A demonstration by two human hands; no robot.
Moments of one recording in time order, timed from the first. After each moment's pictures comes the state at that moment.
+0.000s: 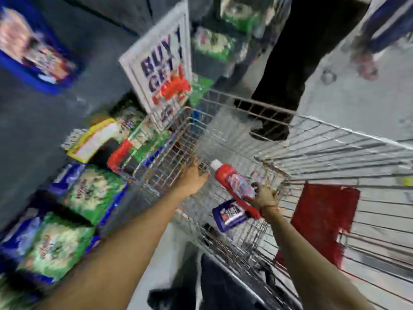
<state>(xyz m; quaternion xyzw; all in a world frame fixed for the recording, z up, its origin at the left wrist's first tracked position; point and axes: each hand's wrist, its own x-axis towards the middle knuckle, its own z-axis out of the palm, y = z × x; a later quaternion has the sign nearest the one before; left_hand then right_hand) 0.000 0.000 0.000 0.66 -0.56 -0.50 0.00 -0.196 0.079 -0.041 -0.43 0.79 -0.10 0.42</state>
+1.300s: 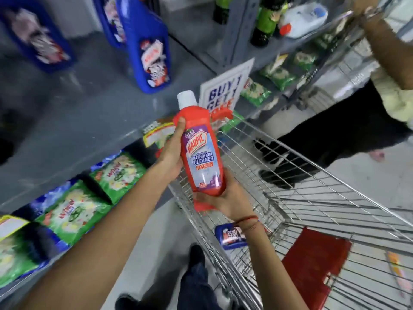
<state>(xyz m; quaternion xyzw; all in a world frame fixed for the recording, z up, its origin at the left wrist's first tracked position) 0.095 -0.009 0.132 0.52 -0.21 -0.66 0.50 -0.063 0.065 0.121 -0.59 0.58 -0.25 0.50</state>
